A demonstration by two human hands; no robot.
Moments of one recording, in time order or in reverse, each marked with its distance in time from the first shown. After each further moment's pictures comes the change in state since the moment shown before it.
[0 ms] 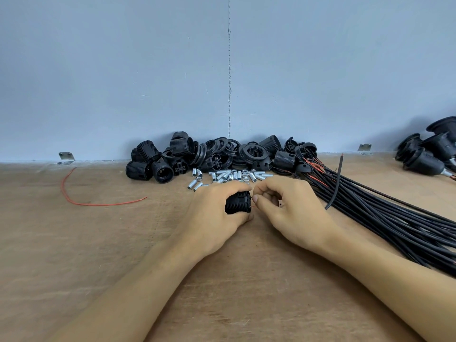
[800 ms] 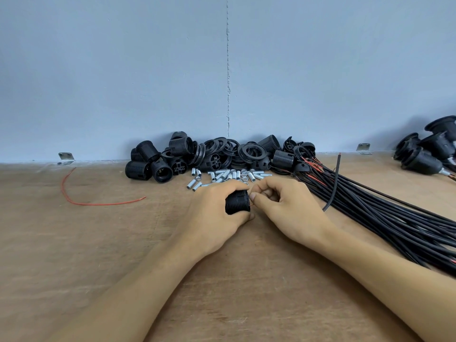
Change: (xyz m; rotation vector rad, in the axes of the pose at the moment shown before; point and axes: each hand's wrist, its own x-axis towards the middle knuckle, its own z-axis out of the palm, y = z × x) left_hand -0.001 -0.001 0.004 -0.005 0.015 -0.029; right_hand 0.003 0.004 0.006 0.131 0.009 0.165
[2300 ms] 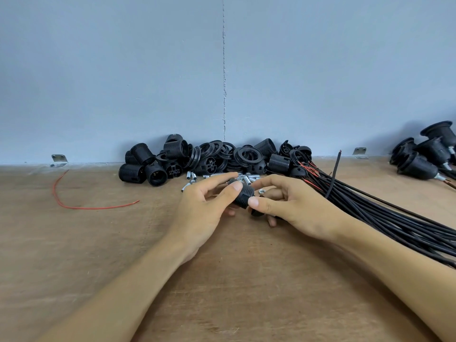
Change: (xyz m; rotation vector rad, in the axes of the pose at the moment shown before) left_hand 0.008 0.003 0.004 -0.721 0.031 -0.305; right_hand 0.012 0.018 -0.027 0.305 -0.355 0.080
